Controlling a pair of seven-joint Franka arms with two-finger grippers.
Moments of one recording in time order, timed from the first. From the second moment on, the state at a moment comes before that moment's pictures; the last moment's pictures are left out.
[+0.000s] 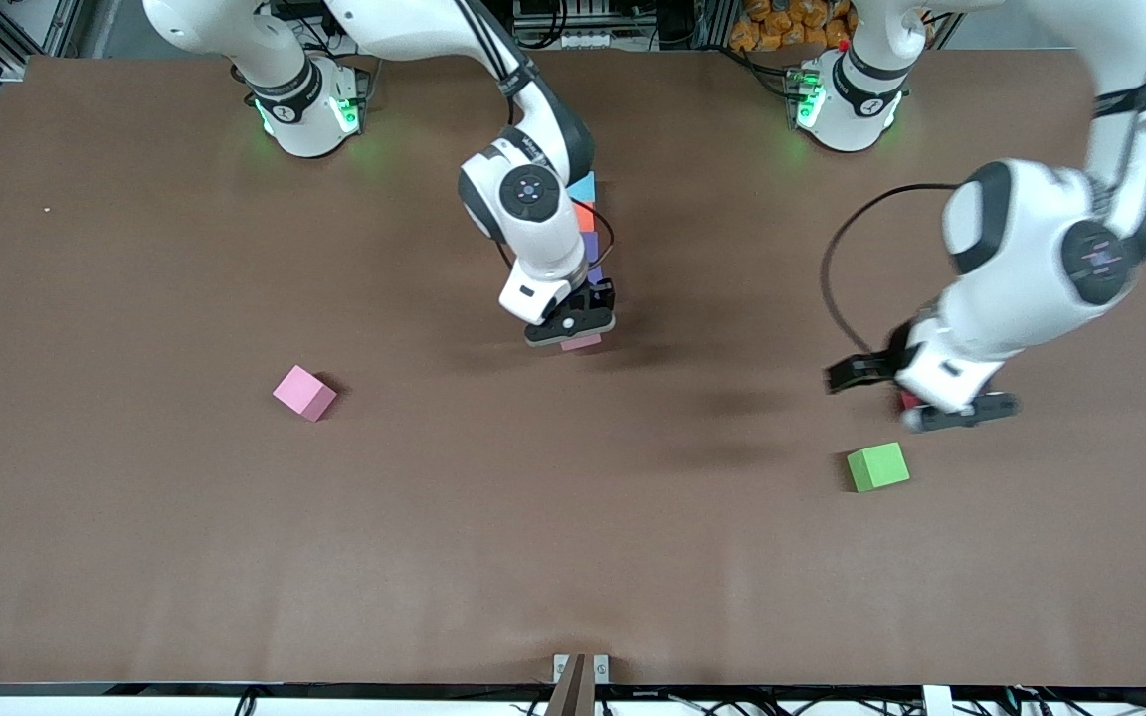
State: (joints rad) left arm -0.09 0.20 -0.07 -1.83 -0.07 2.08 -0.29; right arm 1.07 0.62 -0.26 -1.72 0.30 2.41 0.47
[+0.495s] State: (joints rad) left arm -0.04 0.06 -0.01 -1.80 -0.01 1.95 -0.26; right arm 1.10 0.65 -0.26 -1.71 0.36 2.45 0.47
